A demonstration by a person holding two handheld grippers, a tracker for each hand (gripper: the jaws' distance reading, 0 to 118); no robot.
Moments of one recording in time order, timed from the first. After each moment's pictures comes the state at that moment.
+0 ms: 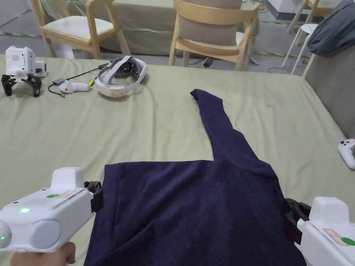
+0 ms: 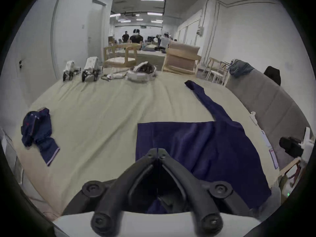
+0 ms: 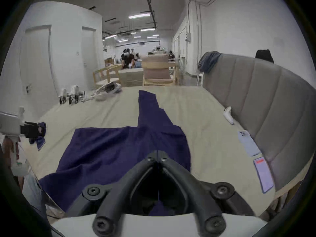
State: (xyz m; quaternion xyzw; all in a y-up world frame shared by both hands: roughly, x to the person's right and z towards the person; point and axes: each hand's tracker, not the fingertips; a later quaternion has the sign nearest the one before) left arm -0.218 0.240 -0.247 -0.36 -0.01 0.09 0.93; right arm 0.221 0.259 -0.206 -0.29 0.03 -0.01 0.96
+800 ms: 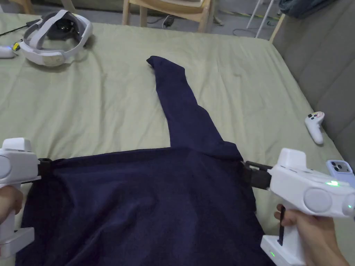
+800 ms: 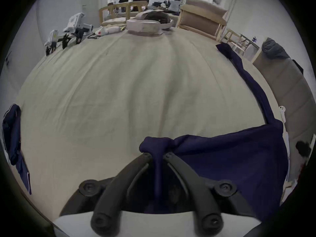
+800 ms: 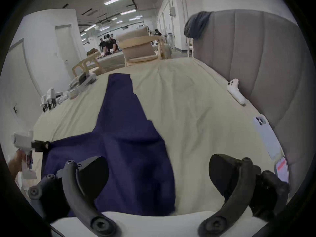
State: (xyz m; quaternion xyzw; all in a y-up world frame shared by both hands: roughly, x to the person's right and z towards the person) left arm -0.258 0.138 -0.439 -0.50 0.01 0.09 0.86; right arm 0.304 0.182 -0.390 -0.39 -0.01 -0.08 0.92
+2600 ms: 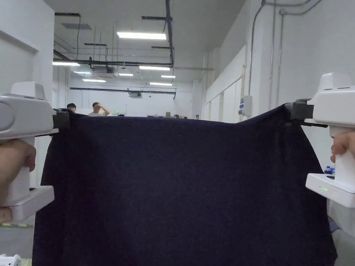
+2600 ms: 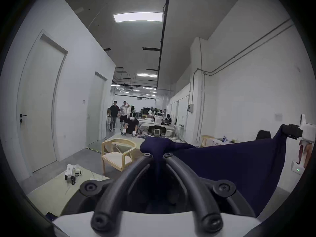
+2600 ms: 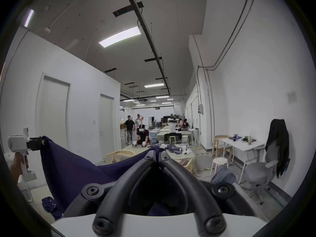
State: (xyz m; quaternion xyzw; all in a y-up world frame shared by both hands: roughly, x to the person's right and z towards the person) left arm -0.294 0.770 -0.374 0.01 -0.01 0.07 1.00; right arm 0.249 0.805 -0.389 0.04 0.10 -0.02 0.99
